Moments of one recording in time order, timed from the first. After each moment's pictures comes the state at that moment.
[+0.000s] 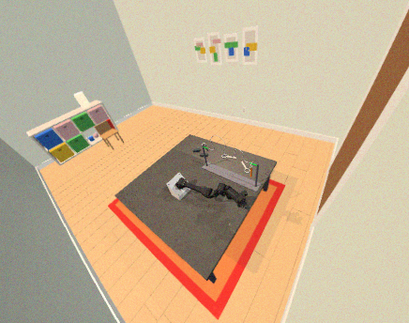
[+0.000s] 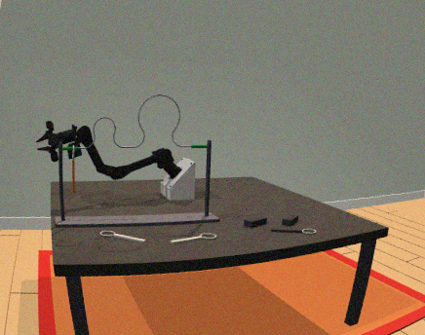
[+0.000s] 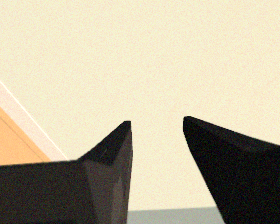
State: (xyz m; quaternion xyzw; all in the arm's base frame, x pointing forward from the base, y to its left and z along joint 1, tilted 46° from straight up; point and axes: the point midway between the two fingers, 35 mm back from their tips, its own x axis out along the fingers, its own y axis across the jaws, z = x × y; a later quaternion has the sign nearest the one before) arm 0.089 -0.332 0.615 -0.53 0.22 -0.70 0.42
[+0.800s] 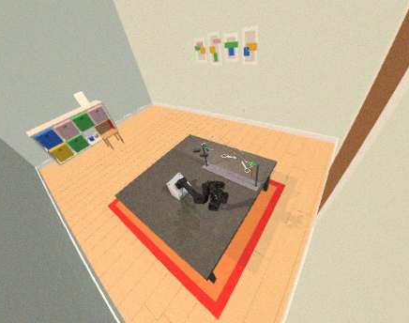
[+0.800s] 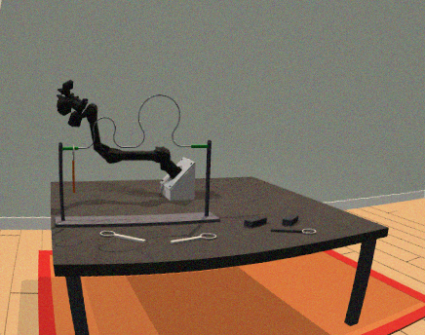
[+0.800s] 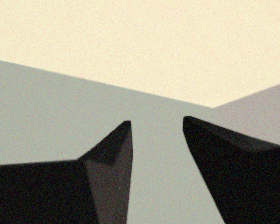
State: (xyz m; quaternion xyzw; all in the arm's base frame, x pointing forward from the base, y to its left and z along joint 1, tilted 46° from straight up) arm -0.107 -0.126 0.706 -0.45 0.39 -0.80 -0.08
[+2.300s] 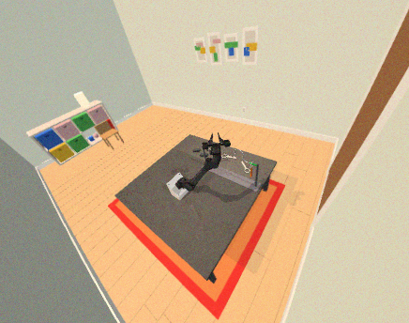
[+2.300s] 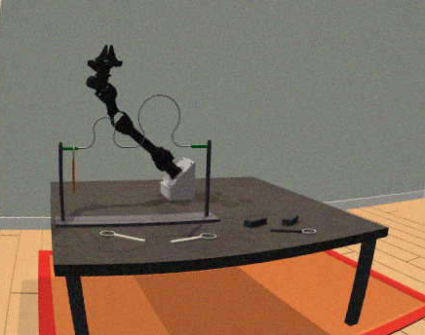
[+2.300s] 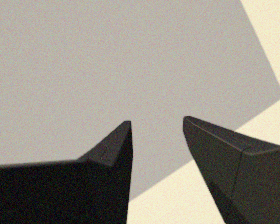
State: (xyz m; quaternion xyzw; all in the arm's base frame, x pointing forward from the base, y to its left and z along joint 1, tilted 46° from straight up) arm 0.154 0.157 0.678 0.03 0.44 -0.51 -0.74
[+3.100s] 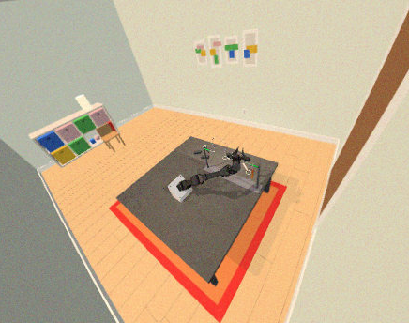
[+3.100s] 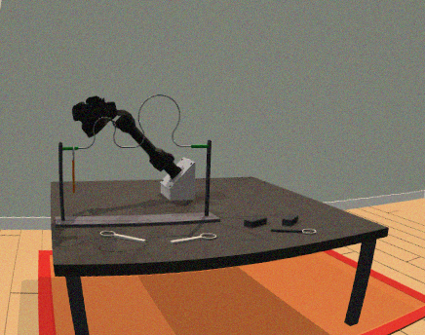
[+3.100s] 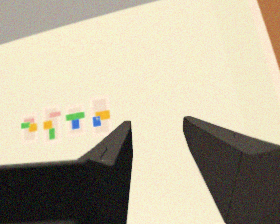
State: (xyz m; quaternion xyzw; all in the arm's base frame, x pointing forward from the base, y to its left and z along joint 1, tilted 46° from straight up) arm 0.375 -0.014 0.557 0.31 0.25 -0.25 -0.88
